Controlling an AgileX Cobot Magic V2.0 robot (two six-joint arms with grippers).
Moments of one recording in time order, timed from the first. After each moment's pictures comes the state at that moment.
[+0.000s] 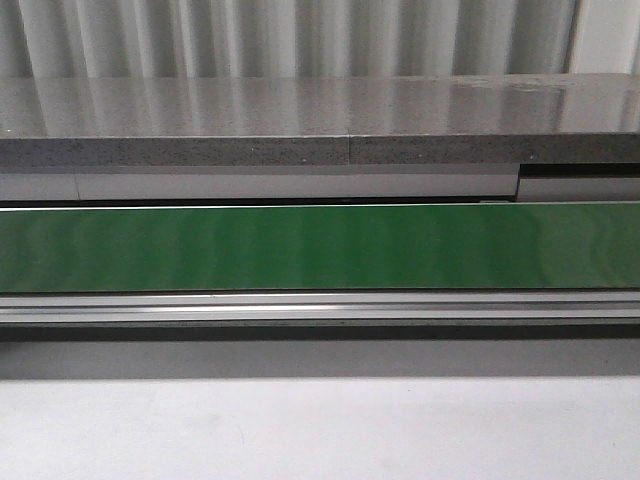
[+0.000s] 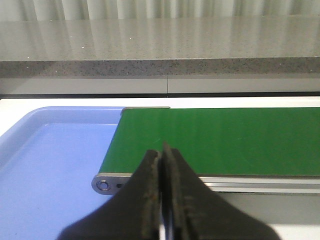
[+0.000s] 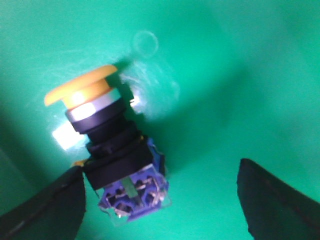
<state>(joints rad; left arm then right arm) 0.03 -0.01 0.00 -0.02 0.20 0.06 -0.57 1.82 -1.14 -0.01 0.68 0.13</state>
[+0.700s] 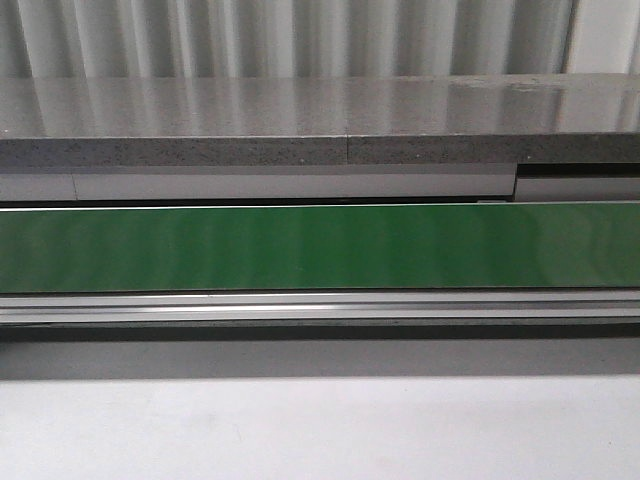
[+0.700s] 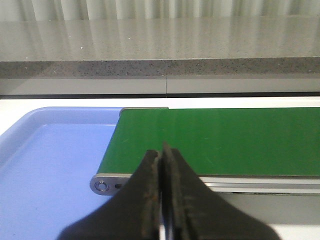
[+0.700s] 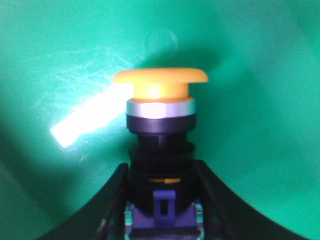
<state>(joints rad) 0.03 -0.01 0.00 -0.02 0.20 0.06 -0.55 1.87 -1.15 0.01 0.65 0.13</state>
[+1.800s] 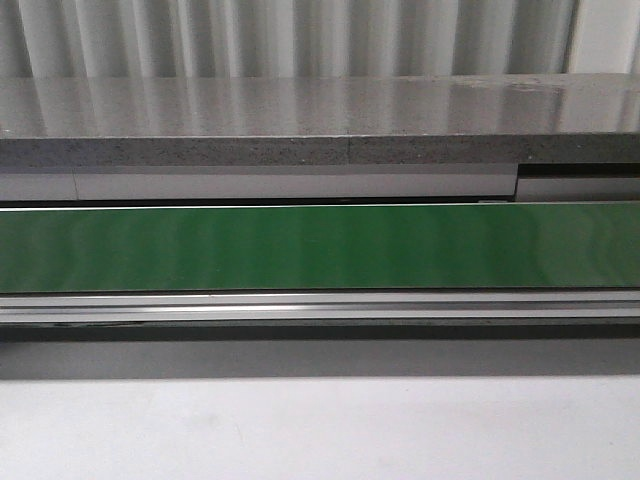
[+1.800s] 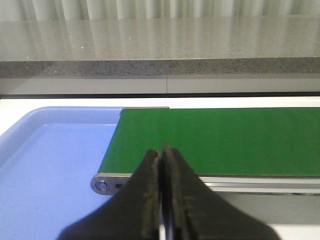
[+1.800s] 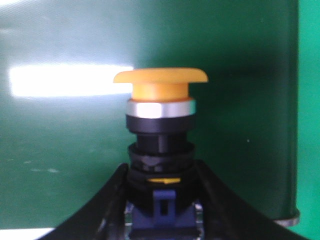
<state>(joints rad) 0.03 -0.01 0.00 -0.02 0.20 0.06 -0.14 1.59 -1.15 0.04 0.90 -0.01</state>
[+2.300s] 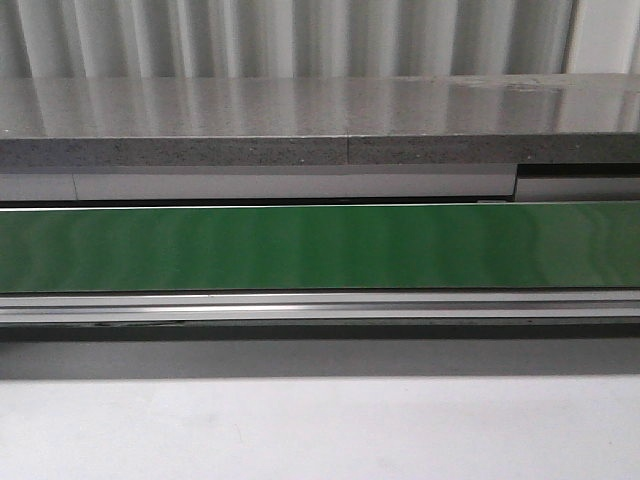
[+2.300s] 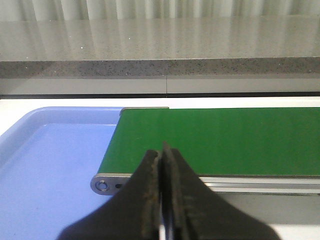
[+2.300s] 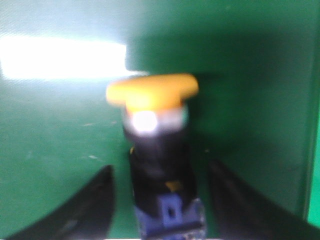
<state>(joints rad) 0.03 -0.01 0.00 -0.02 0.20 0.06 -0.14 1.65 -1.15 0.04 0.89 -0.04</state>
